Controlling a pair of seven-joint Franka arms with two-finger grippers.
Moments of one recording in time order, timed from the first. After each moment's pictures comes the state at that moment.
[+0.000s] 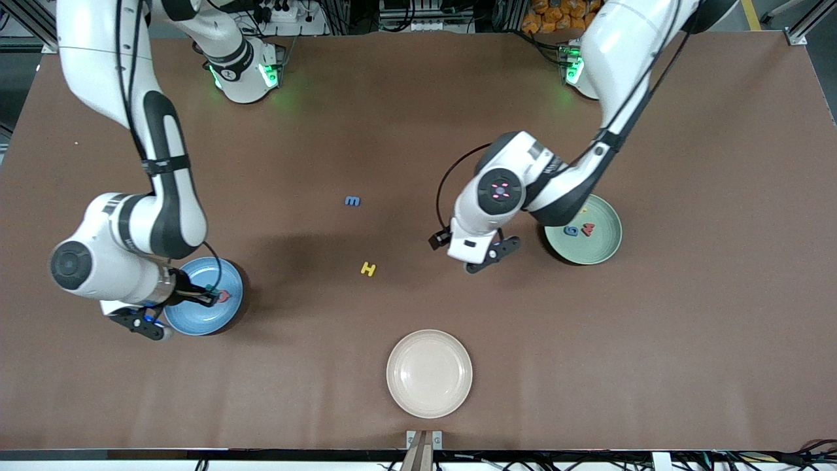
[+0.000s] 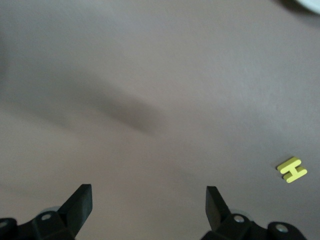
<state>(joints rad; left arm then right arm) -0.42 0.69 -0.37 -1.48 0.07 2.11 -1.26 0.31 0.62 -0.40 -1.60 0.32 2.09 0.15</state>
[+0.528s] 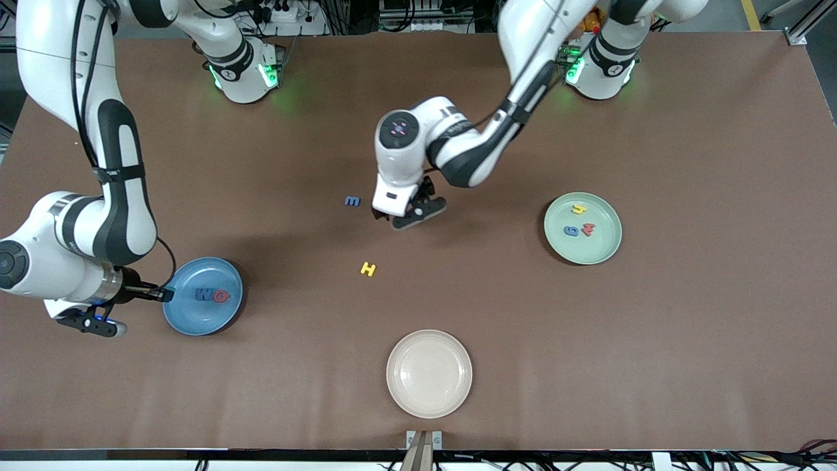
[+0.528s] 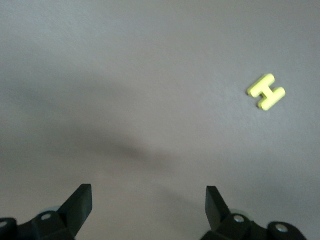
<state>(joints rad) -0.90 0.78 -0.07 -1.40 0.08 2.21 -1.43 0.21 0.62 -0.39 -1.60 0.25 2.09 0.00</state>
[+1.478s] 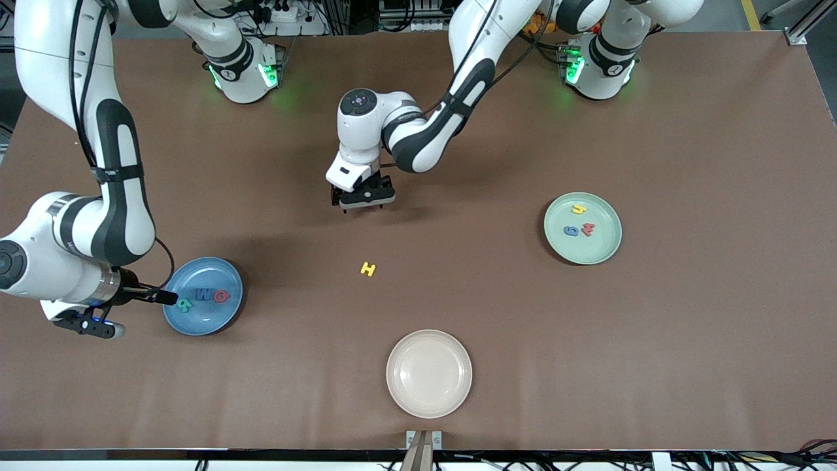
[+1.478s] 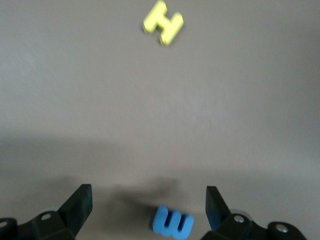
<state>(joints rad) -1.10 0.95 0.03 -1.28 0.13 2.44 -1.36 0.21 0.62 -0.38 -1.59 0.25 2.10 -0.01</state>
